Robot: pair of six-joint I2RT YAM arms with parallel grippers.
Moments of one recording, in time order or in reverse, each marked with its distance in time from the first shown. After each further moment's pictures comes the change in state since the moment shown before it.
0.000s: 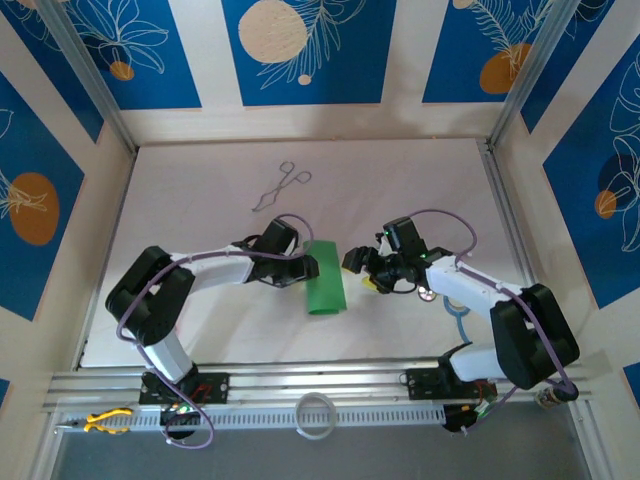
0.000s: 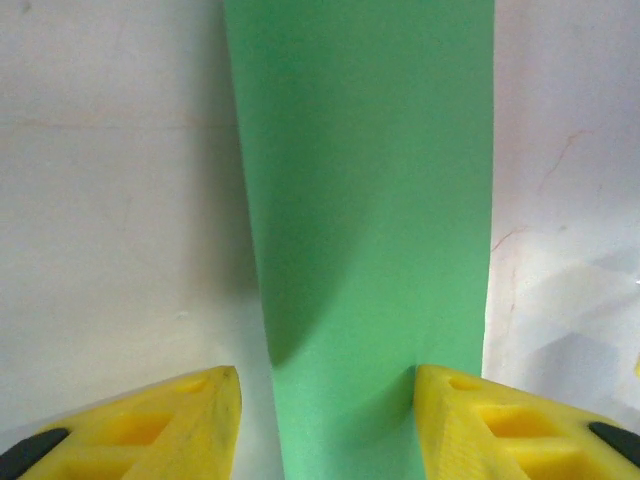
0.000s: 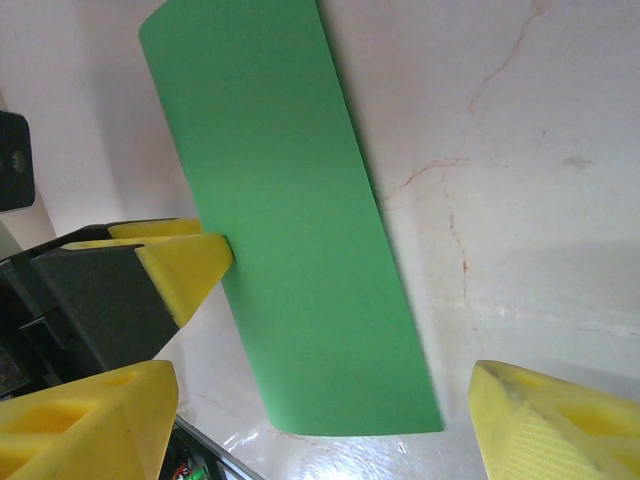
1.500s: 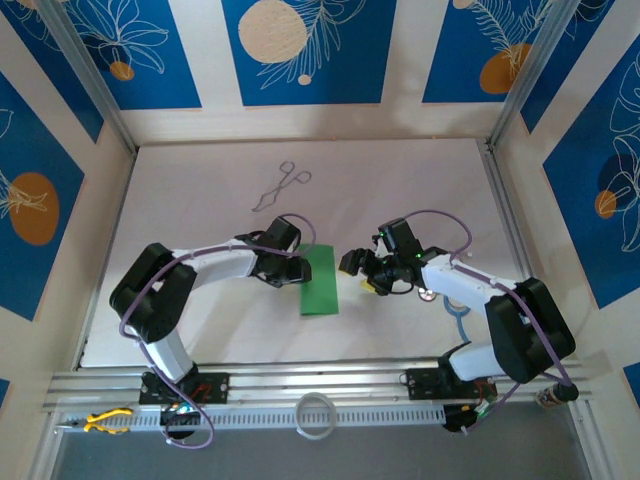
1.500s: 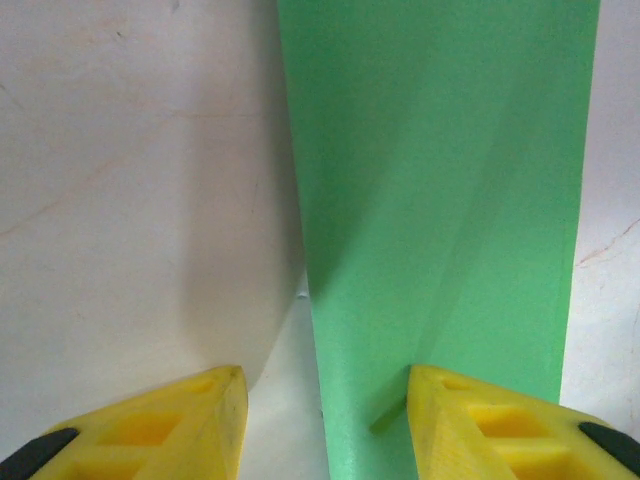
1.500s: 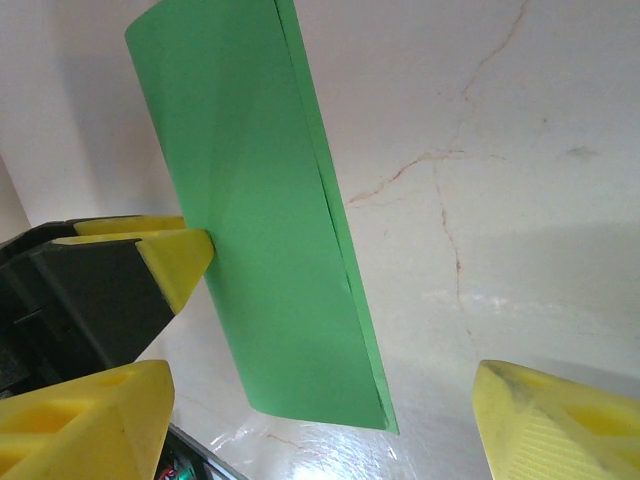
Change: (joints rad) left arm 0.000 0.027 0.075 -0.196 -0.099 0.113; right arm 0.021 0.032 0.006 0.000 0.019 0.000
